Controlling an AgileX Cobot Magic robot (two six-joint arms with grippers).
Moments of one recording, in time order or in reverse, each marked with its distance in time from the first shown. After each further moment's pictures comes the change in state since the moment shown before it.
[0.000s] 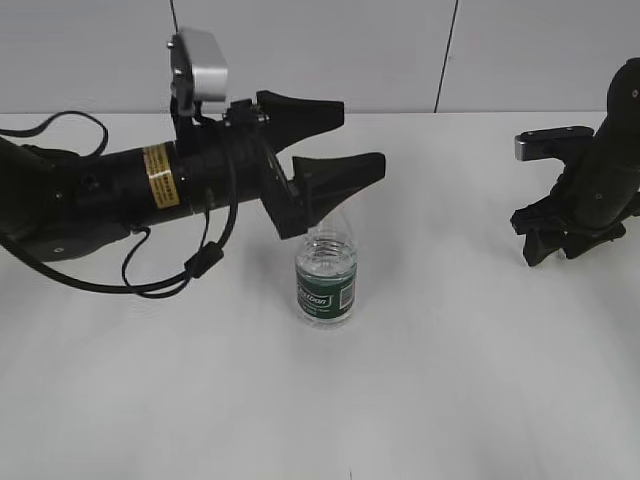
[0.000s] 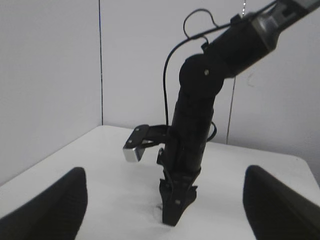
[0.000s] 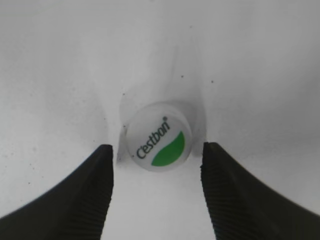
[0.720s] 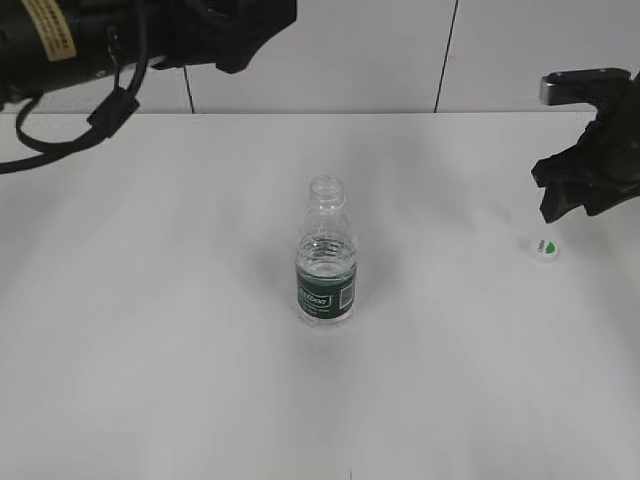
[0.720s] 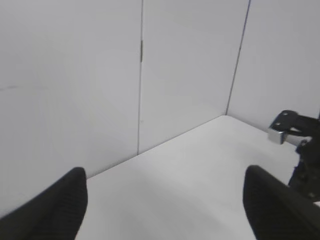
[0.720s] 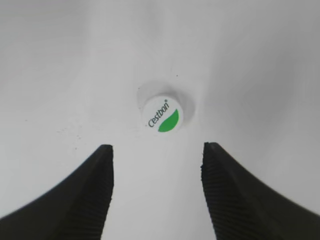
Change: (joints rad) left arm 0.001 -0.437 0.001 -0.222 0.656 -0.162; right arm 0.000 -0.164 0.000 0.020 0.077 0.000
